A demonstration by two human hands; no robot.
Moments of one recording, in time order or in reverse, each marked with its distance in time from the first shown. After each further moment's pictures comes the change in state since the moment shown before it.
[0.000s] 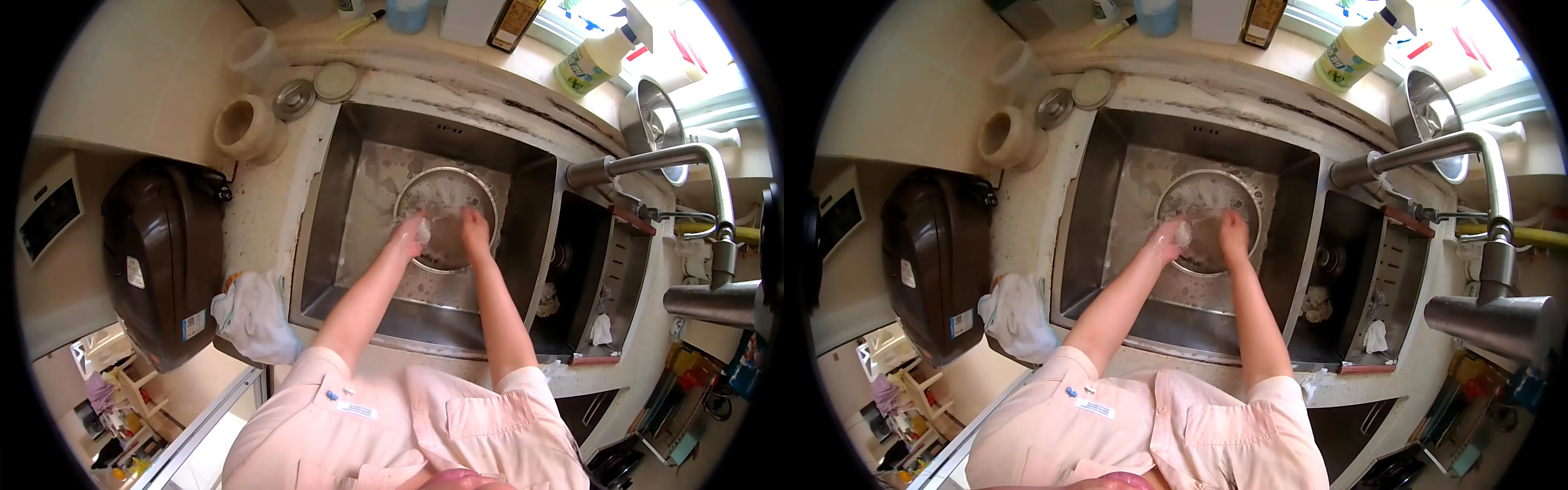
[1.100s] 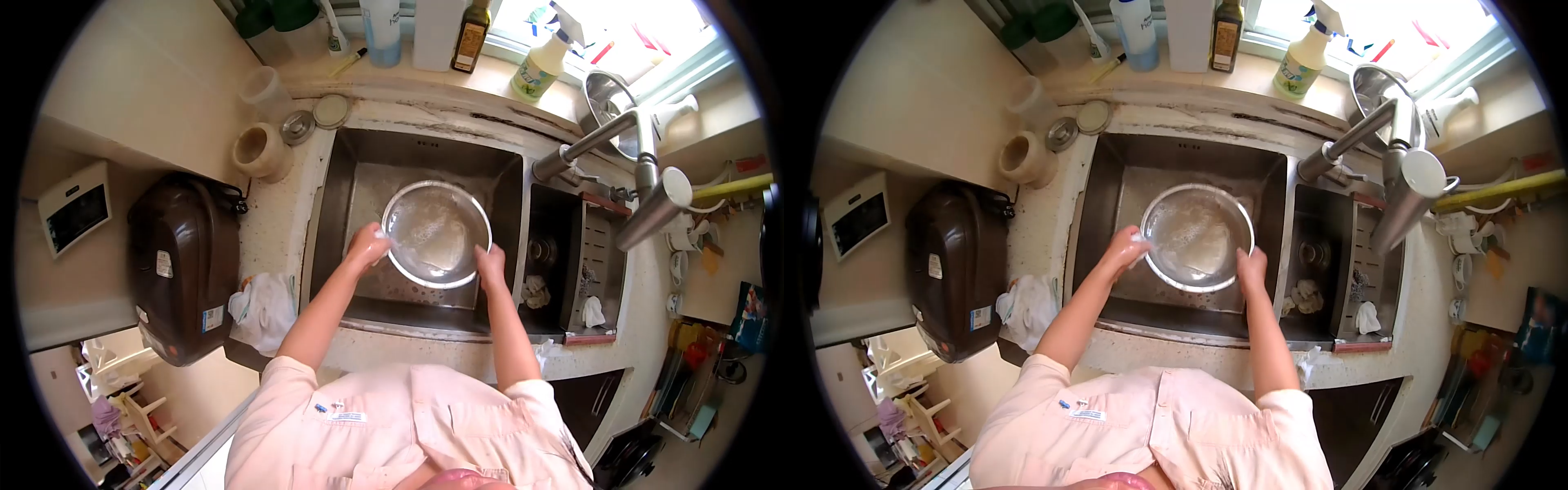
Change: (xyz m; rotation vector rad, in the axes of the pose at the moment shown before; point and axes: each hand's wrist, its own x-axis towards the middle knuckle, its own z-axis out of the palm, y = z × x) left_hand -0.147 0.084 0.004 1.254 0.058 0.477; right_hand -0.069 0.000 -0.073 0.134 0.136 0.135
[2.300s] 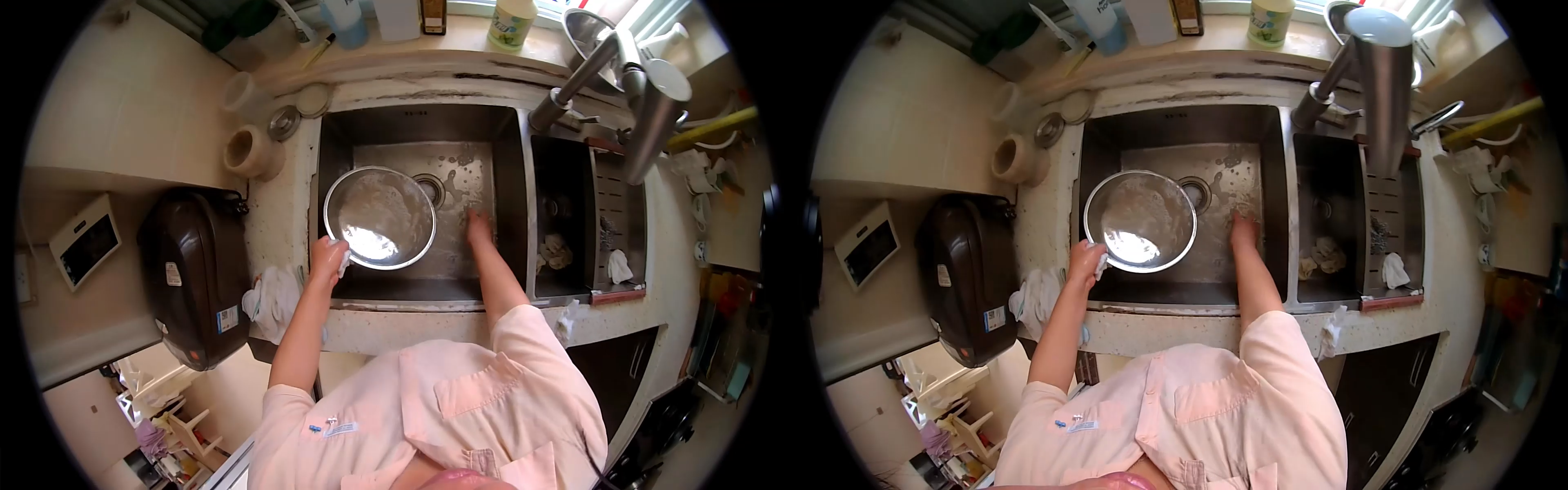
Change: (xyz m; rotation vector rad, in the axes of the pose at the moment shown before) left_hand -0.058 -0.027 -0.055 -0.339 0.220 -0.140; right_hand 0.050 0.101 0.055 -0.673 0.083 0.014
